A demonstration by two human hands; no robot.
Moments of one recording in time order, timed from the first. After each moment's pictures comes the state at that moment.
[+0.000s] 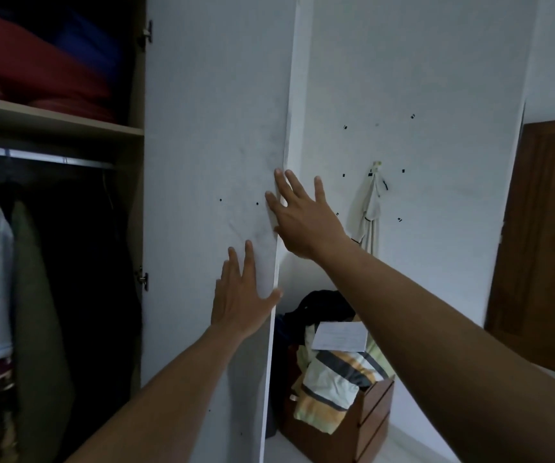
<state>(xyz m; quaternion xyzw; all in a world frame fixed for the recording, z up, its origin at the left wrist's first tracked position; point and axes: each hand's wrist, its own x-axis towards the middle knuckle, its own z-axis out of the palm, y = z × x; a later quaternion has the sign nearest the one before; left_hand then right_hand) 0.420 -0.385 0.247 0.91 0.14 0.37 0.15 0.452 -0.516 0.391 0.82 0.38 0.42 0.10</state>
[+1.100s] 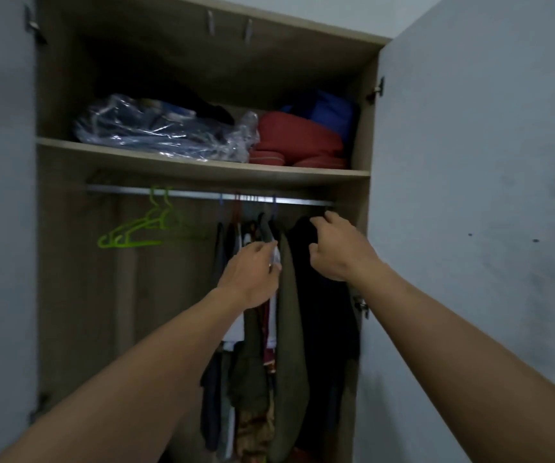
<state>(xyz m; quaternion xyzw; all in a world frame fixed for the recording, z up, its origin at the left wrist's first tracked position) 0.122 -0.142 0.340 0.88 0.32 0.34 0.00 0.257 -0.268 0.395 0.76 0.57 0.24 -0.22</state>
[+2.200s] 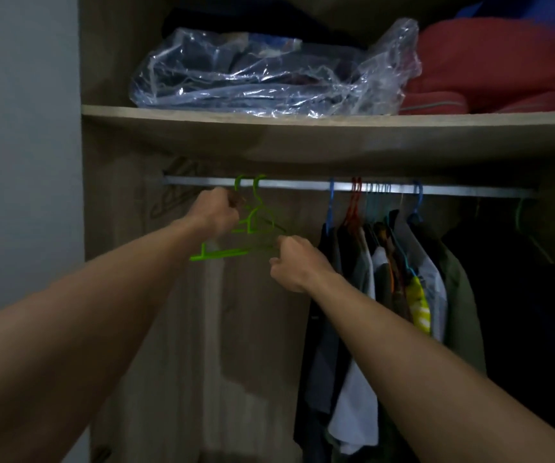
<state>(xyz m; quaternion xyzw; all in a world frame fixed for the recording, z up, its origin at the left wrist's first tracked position) -0.008 0.214 0.429 0.73 0.53 0.44 -0.02 0.162 0.146 0.370 0.63 0.72 0.07 -0.28</state>
